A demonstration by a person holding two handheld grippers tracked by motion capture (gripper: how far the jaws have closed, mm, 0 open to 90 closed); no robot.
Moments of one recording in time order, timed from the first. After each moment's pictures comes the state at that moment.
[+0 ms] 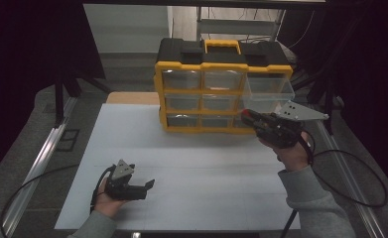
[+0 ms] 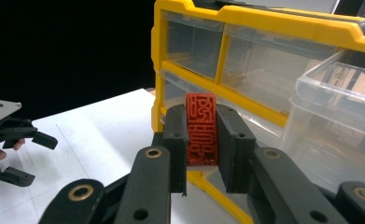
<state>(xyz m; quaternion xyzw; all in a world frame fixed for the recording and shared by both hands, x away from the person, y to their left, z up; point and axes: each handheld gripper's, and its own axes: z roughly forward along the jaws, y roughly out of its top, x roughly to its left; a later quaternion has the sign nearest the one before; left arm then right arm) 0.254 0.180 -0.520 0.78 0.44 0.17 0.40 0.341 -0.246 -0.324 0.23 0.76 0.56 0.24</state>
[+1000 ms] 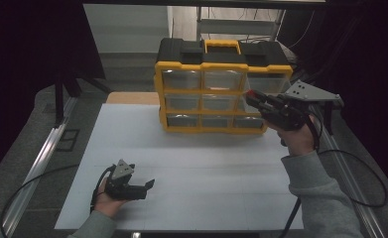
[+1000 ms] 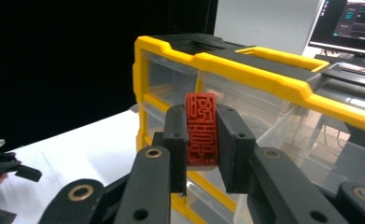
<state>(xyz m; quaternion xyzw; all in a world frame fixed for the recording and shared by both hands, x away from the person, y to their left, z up) 0.255 0.180 -0.521 0.78 0.44 0.17 0.40 0.359 -0.246 -0.284 0.24 0.74 0.57 0.26</state>
